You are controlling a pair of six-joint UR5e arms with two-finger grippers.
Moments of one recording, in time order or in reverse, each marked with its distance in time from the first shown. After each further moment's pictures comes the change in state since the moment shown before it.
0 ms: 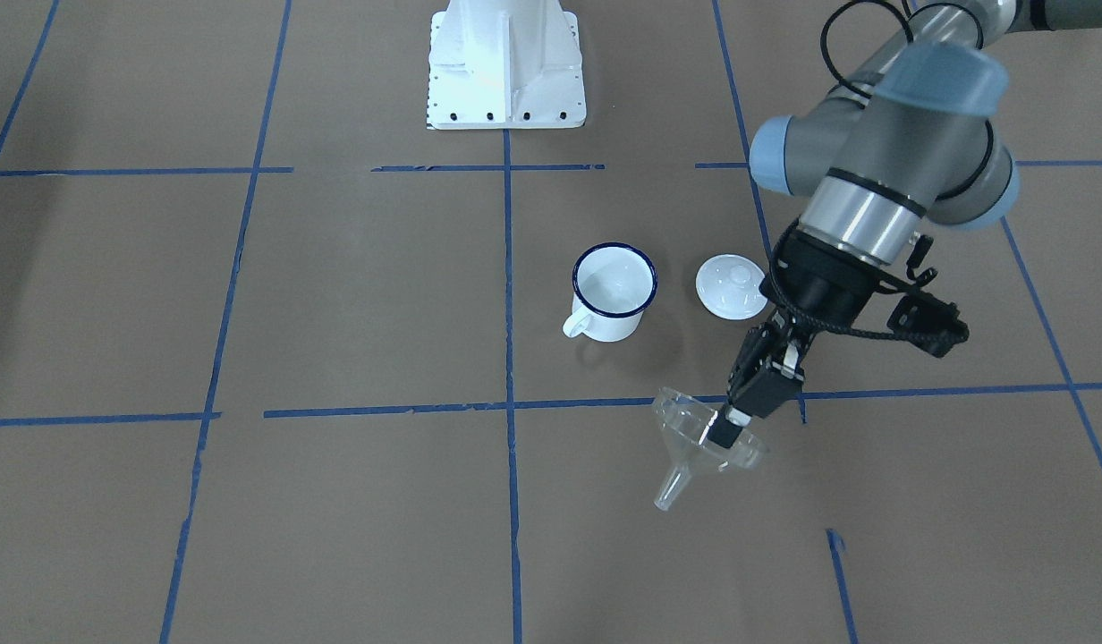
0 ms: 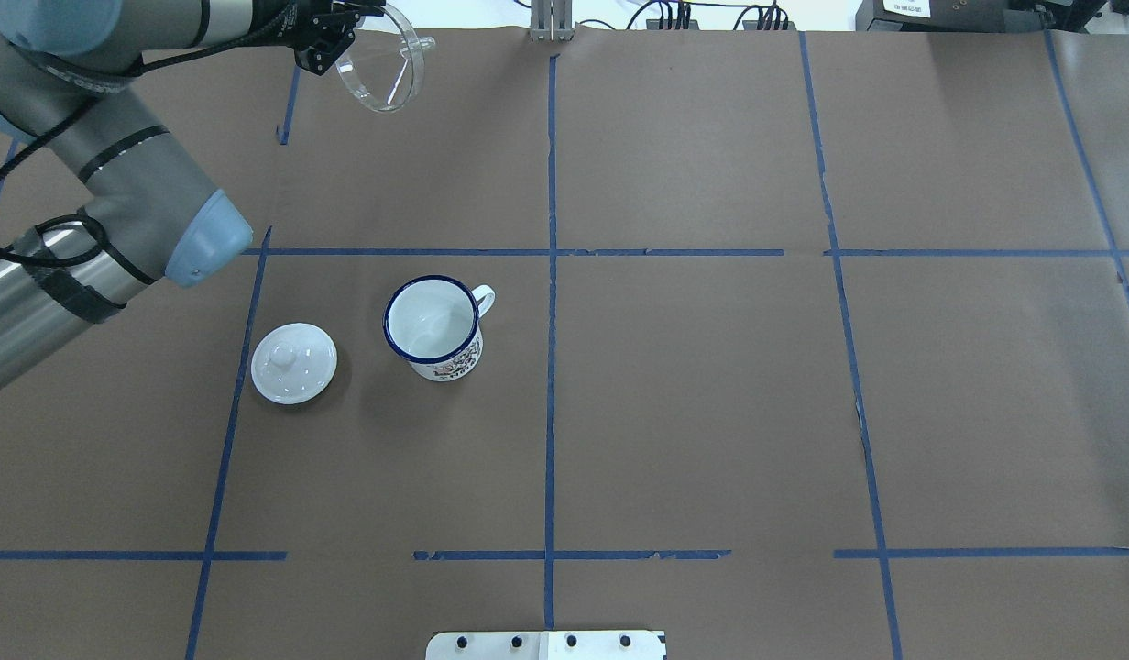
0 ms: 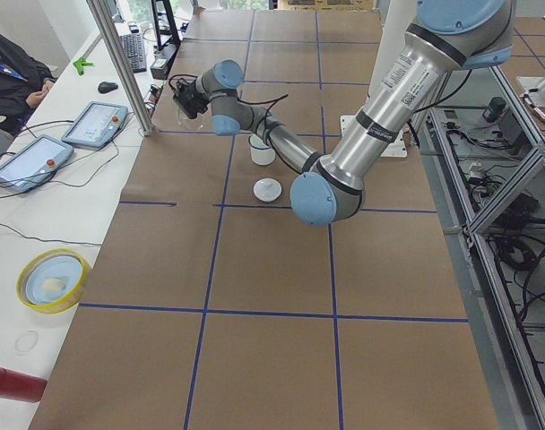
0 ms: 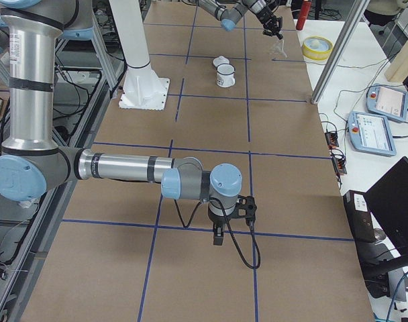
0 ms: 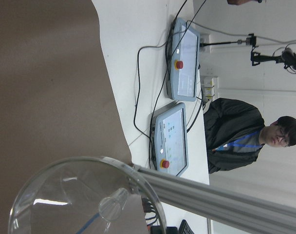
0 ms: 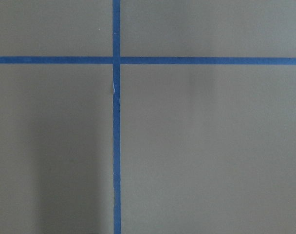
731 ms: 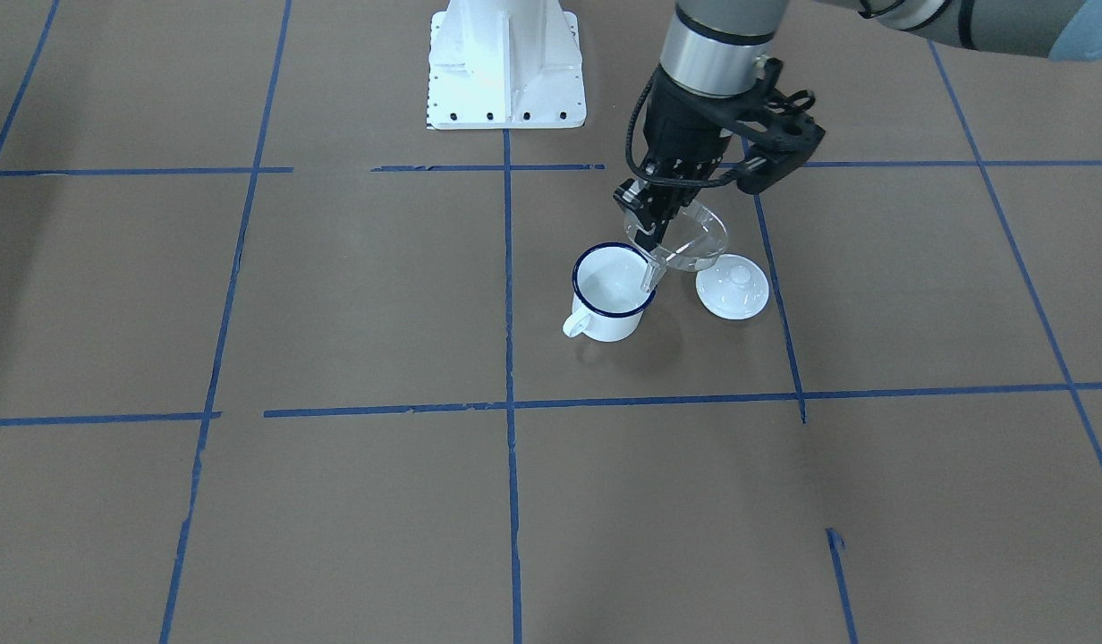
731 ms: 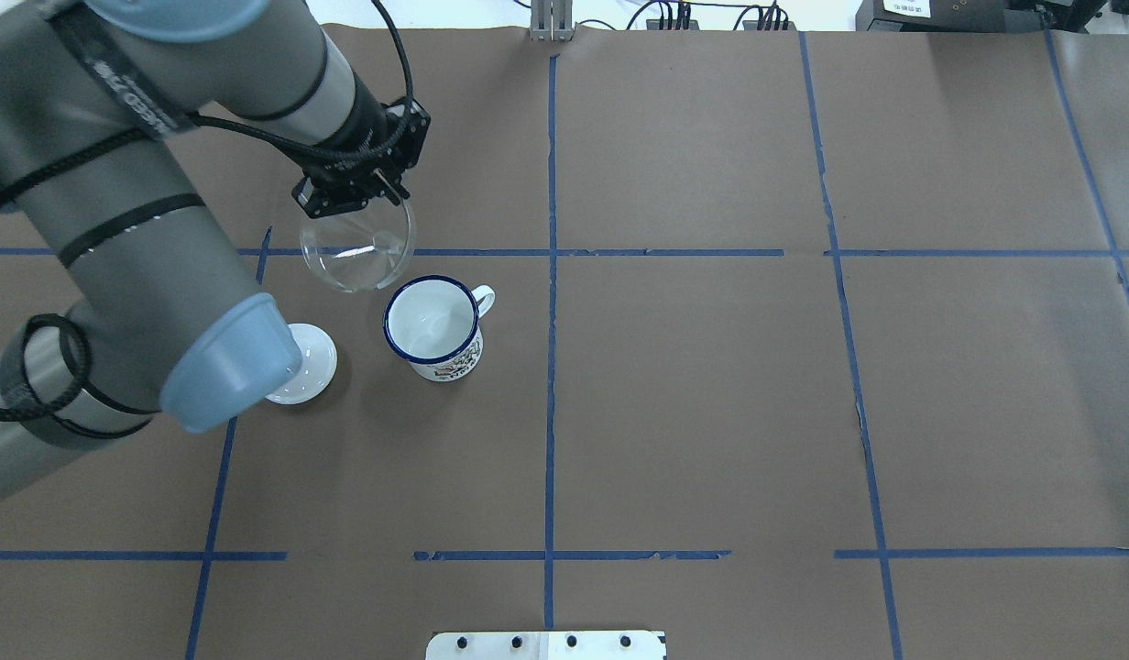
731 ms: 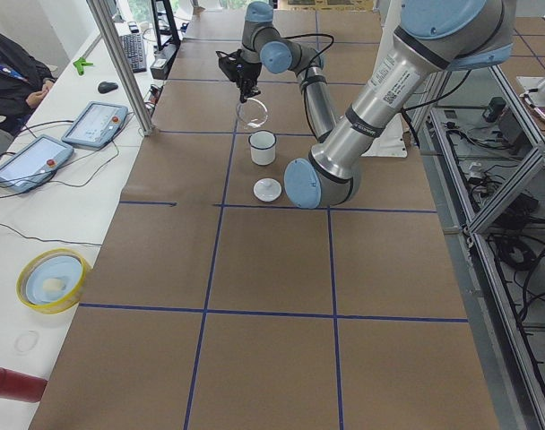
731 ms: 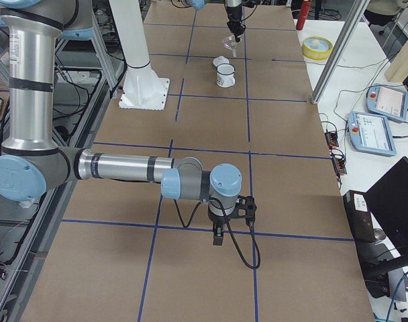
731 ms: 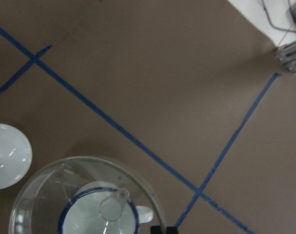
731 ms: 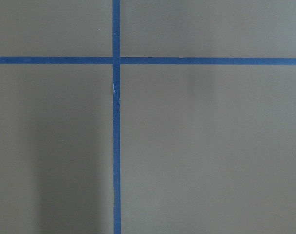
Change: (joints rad) left arm 0.201 -0.132 -0.307 1.039 -0.114 0.519; right arm 0.000 0.000 0.000 0.000 0.000 0.000
